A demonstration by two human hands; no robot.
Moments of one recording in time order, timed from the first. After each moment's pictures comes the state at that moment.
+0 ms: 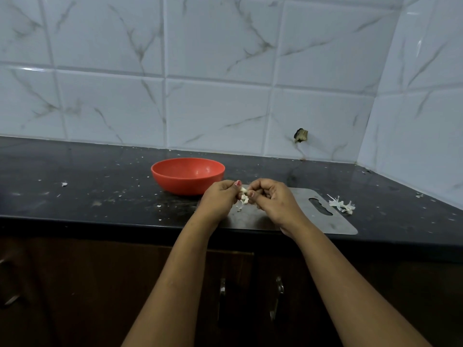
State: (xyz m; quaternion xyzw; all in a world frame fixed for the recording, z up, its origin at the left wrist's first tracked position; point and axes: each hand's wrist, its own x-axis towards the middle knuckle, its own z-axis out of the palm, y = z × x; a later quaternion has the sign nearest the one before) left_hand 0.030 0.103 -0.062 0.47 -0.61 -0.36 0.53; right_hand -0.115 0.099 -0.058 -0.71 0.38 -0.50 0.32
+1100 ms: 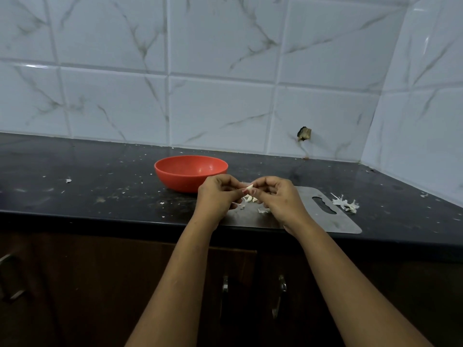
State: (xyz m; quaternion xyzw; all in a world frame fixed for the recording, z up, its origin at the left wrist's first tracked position) left_hand 0.036 0.117 -0.060 0.46 -0.56 -0.36 0.59; right_hand -0.116 0.101 -0.058 -0.69 0.39 -0.52 0.33
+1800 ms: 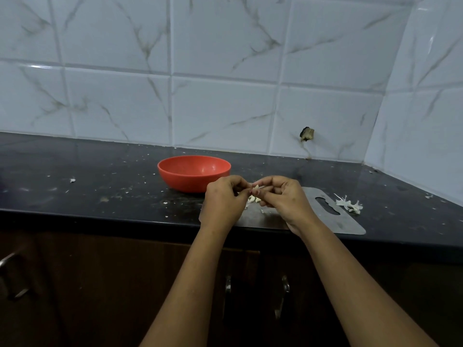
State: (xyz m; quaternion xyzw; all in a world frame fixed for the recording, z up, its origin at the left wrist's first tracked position) left_hand 0.027 0.113 -0.067 0.52 -0.64 -0.11 0.56; right_hand -0.120 0.099 -0.058 -0.67 0.37 -0.53 0.37
